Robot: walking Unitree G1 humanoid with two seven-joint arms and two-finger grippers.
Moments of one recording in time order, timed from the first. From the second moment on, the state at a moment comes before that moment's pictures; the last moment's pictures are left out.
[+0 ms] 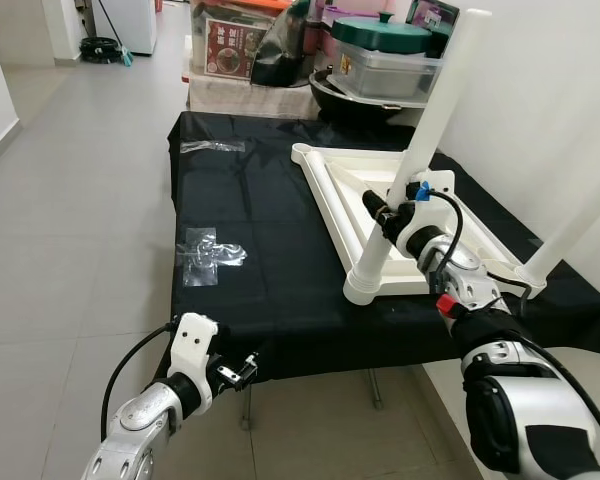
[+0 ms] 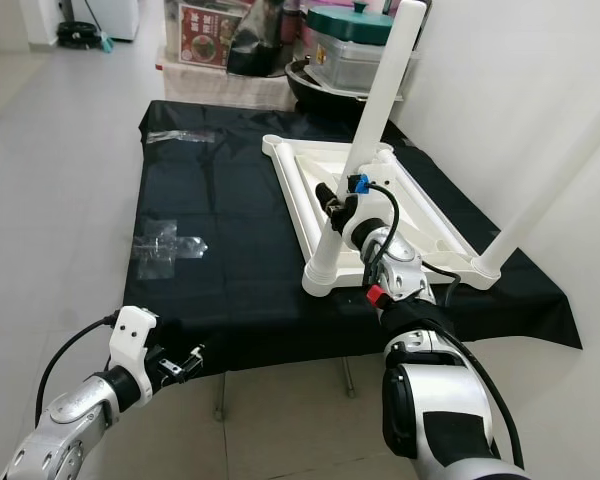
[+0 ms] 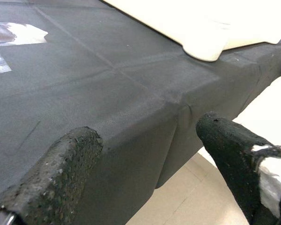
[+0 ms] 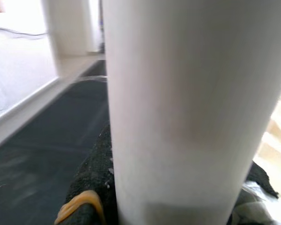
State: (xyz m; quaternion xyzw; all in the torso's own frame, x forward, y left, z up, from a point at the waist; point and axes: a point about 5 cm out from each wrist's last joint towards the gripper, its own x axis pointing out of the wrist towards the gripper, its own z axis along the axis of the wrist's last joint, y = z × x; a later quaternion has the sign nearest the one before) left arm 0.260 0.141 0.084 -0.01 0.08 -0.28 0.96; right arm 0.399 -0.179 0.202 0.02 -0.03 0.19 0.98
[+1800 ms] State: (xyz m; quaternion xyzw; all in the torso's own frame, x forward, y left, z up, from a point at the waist) left arm 0.263 0.139 0.085 -0.01 0.07 -0.28 0.96; right arm 0.380 -0.166 0.207 -0.01 -0.08 0.30 0.95
